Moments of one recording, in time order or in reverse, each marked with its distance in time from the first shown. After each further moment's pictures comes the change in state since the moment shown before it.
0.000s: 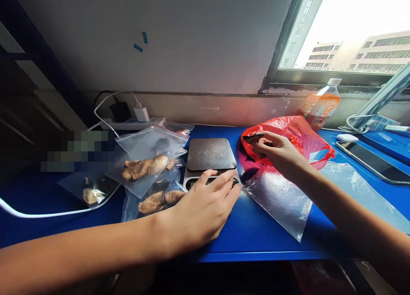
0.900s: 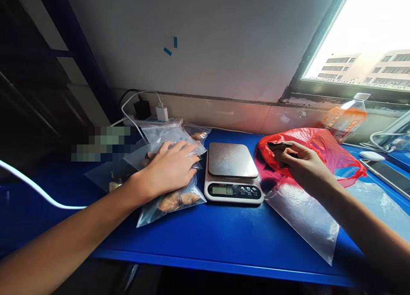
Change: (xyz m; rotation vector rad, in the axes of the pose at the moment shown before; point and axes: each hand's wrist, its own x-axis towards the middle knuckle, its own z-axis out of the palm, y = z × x) left_hand -0.057 -0.102 -0.008 0.028 -0.241 -0.558; right_hand -0.007 0.001 0.009 0.040 0.090 0.025
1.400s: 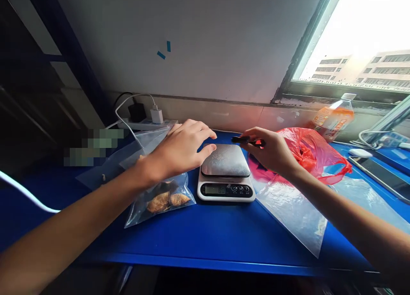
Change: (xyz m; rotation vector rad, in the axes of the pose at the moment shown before) left_hand 0.035 0.019 -0.047 -0.247 0.292 0.043; right_hand 0.027 -0.031 0.044 -0.592 -0.048 -0.475
